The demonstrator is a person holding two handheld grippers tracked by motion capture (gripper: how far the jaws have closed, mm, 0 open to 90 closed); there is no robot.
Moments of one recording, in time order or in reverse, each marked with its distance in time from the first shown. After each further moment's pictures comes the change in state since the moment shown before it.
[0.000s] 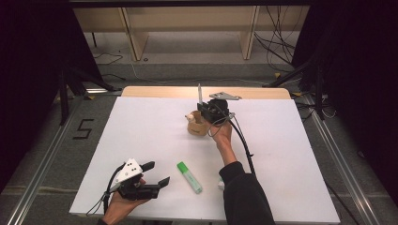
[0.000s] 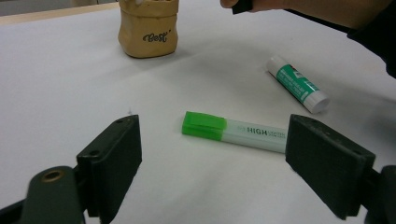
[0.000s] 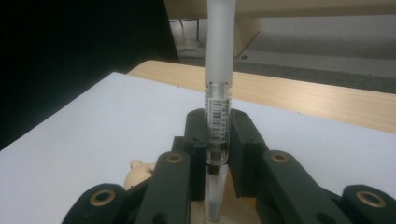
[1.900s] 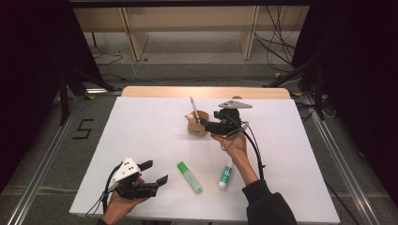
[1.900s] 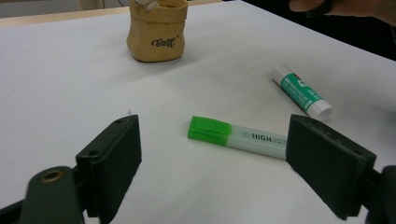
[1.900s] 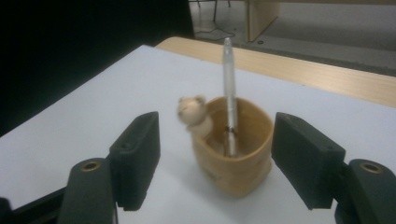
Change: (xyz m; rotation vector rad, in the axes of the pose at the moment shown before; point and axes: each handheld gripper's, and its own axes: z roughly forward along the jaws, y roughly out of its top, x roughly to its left) left arm 0.004 0.000 -0.003 -0.029 0.014 -0.030; right arm 0.015 -0.007 -0.074 0.075 0.067 -0.066
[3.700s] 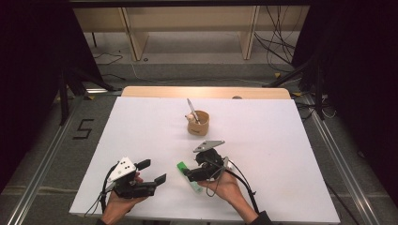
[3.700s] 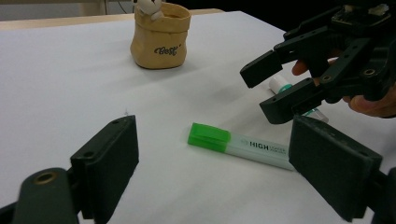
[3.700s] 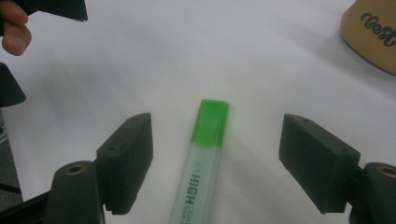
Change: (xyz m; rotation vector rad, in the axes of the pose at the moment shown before) left arm 0.002 0.002 -0.005 -0.028 -0.009 -0.031; right arm 0.083 -0.076 -0.006 0.320 0.159 -0.136
